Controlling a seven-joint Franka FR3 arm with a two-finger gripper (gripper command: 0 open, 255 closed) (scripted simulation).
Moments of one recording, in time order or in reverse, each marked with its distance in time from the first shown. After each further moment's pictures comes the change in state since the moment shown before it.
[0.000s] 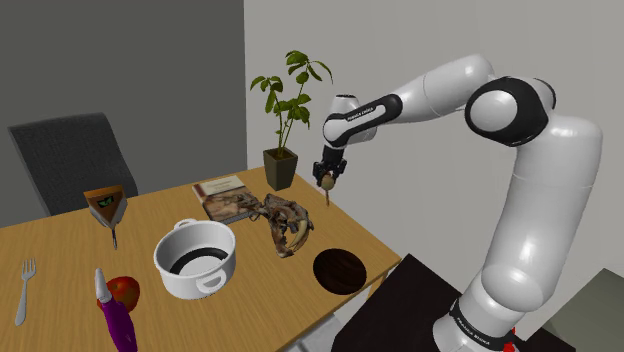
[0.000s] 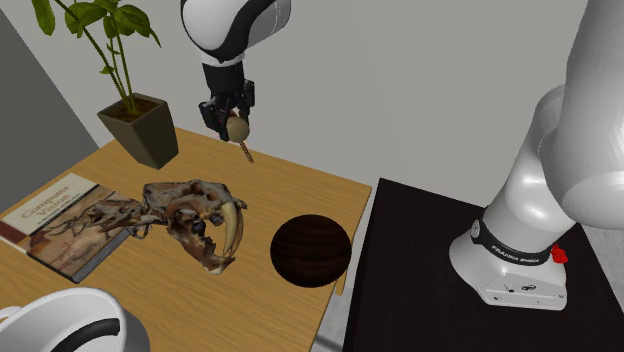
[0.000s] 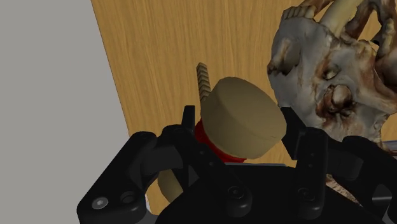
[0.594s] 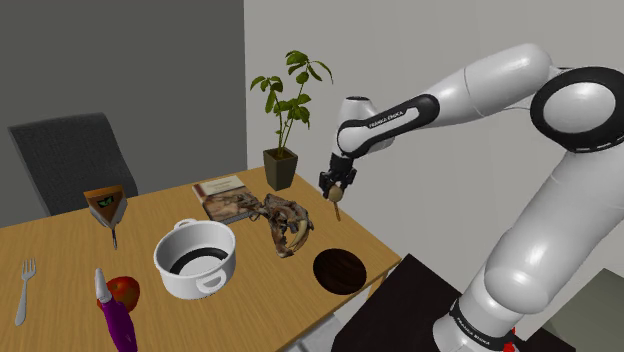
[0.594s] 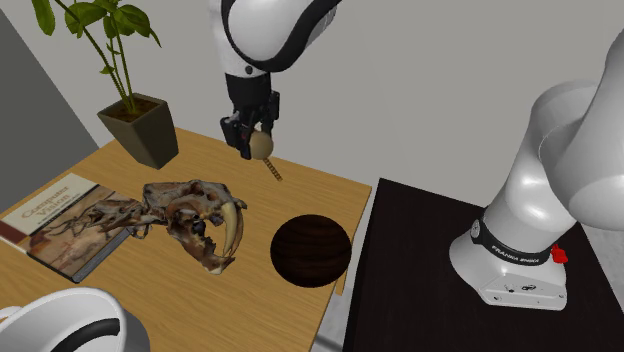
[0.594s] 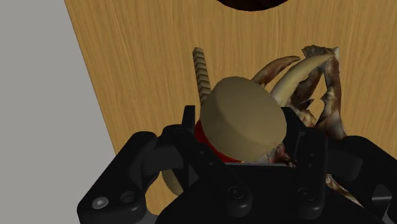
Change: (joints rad) arm 0.057 -0.278 0.042 -0.316 -0.010 0.040 0.103
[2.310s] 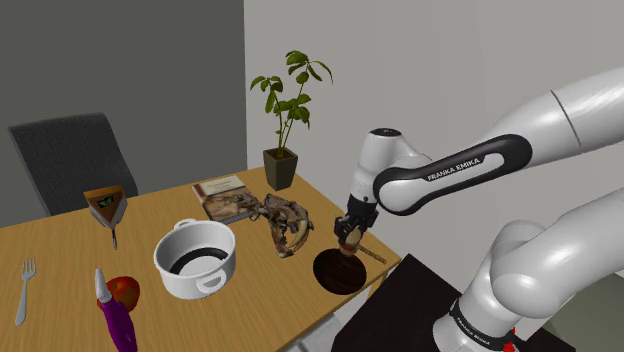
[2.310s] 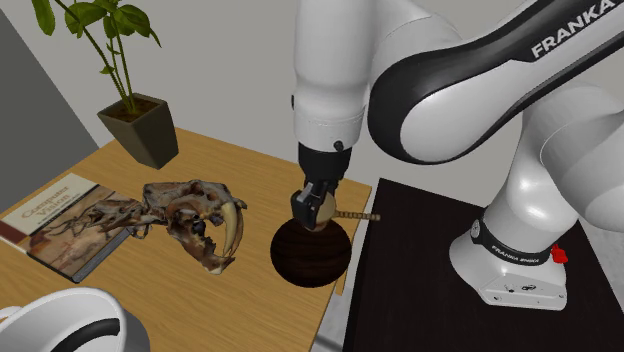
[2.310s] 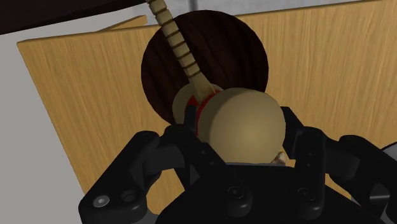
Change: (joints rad) arm 0.140 -0.423 0.161 -0.499 0.099 0.083 0.213
